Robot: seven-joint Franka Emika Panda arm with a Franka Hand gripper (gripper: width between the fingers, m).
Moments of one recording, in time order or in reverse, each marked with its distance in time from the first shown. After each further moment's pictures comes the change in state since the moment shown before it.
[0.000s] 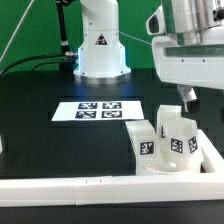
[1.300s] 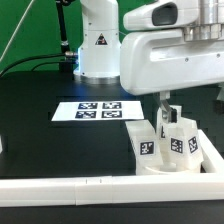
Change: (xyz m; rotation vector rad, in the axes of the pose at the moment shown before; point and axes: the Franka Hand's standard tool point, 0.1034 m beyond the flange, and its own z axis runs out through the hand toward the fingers) arm 0.028 0.011 0.005 -0.149 0.003 -1.734
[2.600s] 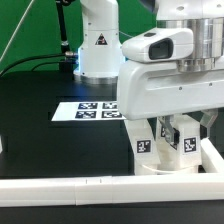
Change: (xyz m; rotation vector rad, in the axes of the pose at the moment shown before) arm -0.007 -0.005 0.027 -0.015 -0.025 0.334
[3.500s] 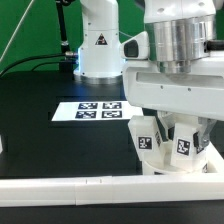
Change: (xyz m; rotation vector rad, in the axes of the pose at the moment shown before) arm 0.009 0.006 0.000 0.086 -0.007 1.174
